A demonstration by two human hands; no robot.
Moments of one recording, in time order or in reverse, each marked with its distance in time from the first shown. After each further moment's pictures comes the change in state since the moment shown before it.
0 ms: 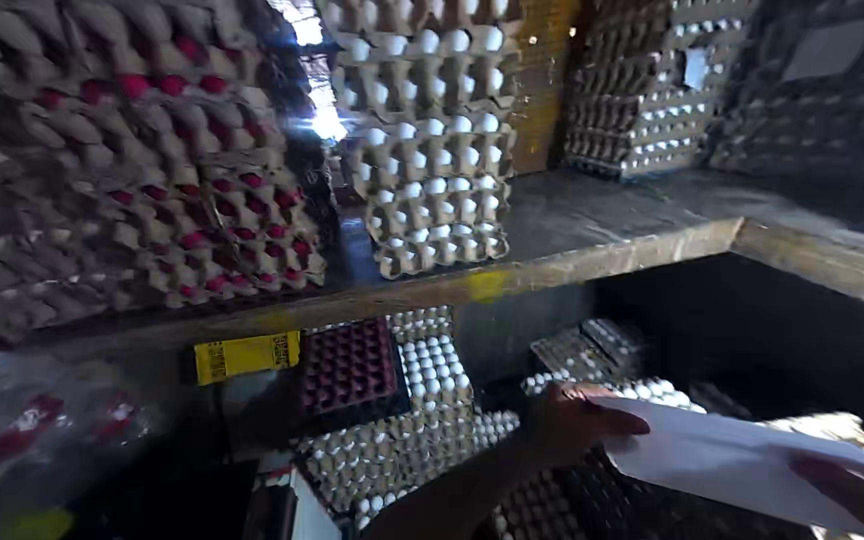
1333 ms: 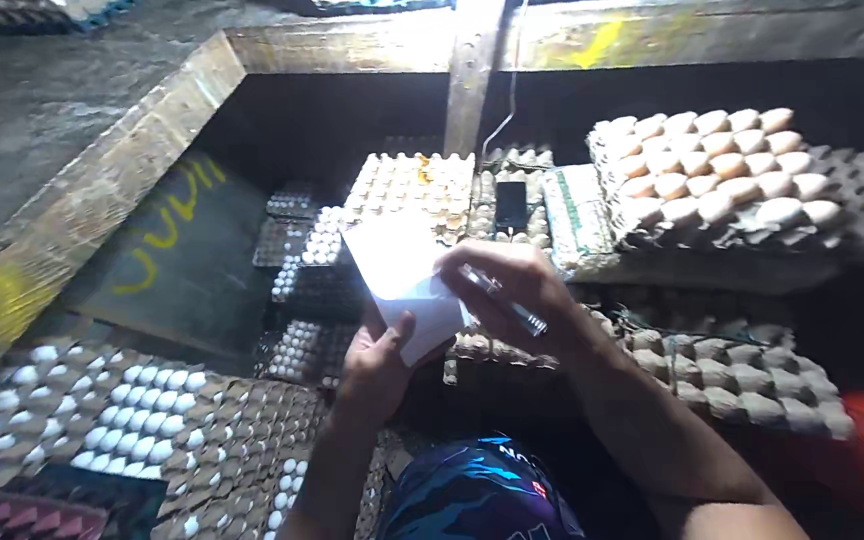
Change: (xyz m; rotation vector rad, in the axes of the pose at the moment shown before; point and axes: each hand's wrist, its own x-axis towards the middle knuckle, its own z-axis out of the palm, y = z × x) left_hand -0.074 -0.001 0.144 -0.945 -0.505 -0.616; right_hand -0.146 -0.050 -0.016 -0.474 0.277 0.182
